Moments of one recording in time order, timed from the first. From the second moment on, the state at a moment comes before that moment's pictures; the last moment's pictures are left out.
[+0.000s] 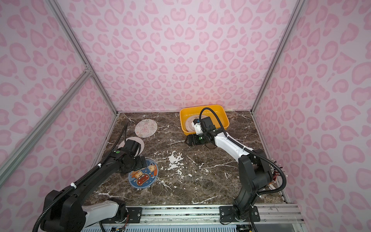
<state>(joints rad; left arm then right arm) -0.26 1.21 0.79 -0.93 -0.14 -0.66 0.44 1.70 1.25 -0.49 -0.39 0.22</state>
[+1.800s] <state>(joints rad) -0.38 1.45 0.72 -0.69 0.12 -0.68 0.46 1.64 1.20 -0.48 -0.38 0.25</state>
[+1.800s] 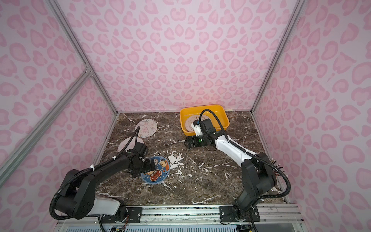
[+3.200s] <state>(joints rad) -0.57 1.64 0.99 -0.64 0.12 -0.62 0.61 1.79 1.06 -0.43 -0.37 0.37</state>
